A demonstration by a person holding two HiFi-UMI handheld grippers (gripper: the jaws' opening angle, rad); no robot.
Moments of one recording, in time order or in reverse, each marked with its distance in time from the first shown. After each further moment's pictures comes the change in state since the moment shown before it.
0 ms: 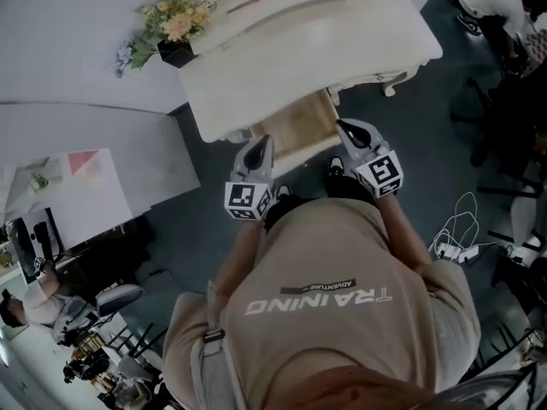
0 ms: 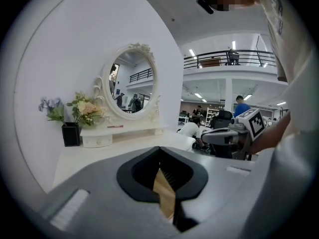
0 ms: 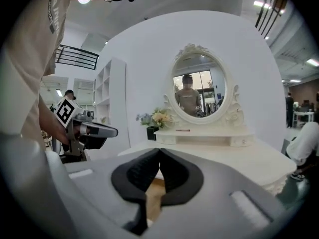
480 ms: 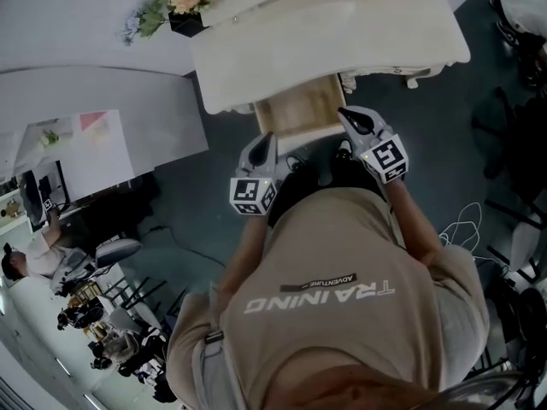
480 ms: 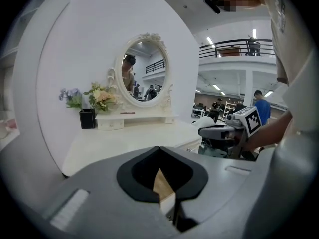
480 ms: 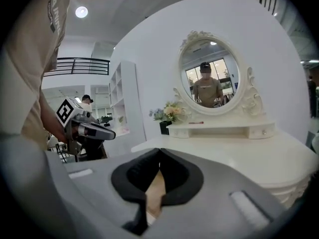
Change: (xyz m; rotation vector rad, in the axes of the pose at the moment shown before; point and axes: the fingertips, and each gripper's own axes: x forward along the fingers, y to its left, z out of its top) left arm 0.002 -0.025 -0.039 -0.075 0.127 0.199; right arm 0.015 -0.028 -0.030 0.021 0.043 0.241
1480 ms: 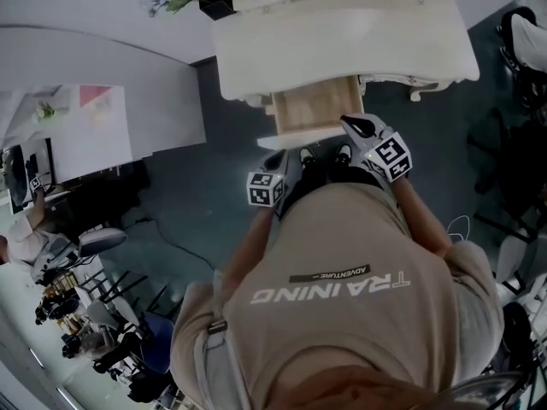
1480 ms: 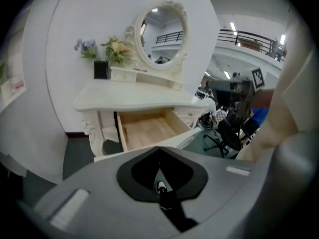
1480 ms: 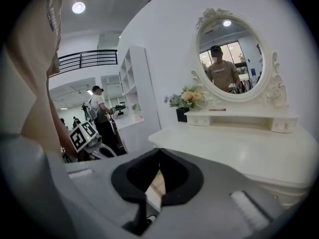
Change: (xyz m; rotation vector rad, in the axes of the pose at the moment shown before) left arm -0.048 0.042 -0.170 -0.169 0.339 -0.032; right arm 0.040 0.076 -0.018 -0.022 0.173 0.146
